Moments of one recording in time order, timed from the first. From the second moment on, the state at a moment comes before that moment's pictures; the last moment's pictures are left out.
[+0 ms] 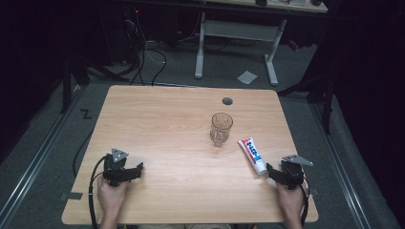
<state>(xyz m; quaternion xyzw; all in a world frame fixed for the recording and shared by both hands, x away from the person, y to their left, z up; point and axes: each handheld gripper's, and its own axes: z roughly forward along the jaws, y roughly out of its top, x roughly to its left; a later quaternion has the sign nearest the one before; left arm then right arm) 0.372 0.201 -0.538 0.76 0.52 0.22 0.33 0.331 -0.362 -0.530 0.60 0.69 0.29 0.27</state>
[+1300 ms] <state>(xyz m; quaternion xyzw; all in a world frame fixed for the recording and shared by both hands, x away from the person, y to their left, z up) 0.372 0.202 -0.538 0.76 0.52 0.22 0.33 0.309 -0.375 -0.509 0.60 0.67 0.38 0.21</state>
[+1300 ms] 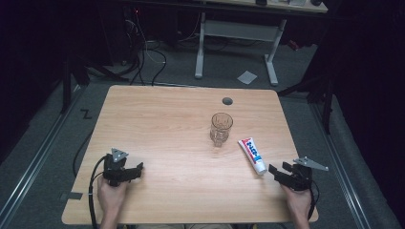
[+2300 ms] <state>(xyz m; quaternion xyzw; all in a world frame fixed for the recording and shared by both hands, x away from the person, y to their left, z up) 0.372 0.202 -0.538 0.76 0.52 0.22 0.33 0.308 -0.321 -0.475 0.52 0.73 0.40 0.22</state>
